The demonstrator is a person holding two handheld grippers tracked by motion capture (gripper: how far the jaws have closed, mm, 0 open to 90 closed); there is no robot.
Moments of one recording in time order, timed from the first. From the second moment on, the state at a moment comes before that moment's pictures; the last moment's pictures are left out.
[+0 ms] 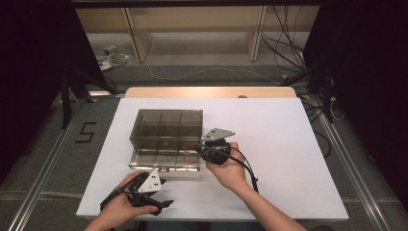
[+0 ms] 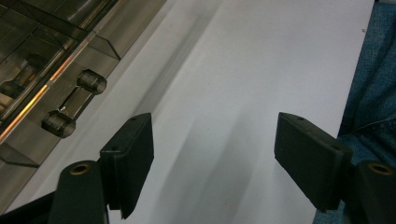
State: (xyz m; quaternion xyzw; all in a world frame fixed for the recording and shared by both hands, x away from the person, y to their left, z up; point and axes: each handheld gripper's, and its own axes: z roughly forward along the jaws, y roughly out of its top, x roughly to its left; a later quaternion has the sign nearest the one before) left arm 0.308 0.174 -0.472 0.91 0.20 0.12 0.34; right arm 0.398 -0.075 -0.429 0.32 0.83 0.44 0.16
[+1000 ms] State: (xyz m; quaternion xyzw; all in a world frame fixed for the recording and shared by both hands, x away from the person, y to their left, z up) left arm 0.308 0.174 -0.472 0.91 0.20 0.12 0.34; right arm 0.398 -0.069 -0.435 0.31 0.83 0.42 0.16
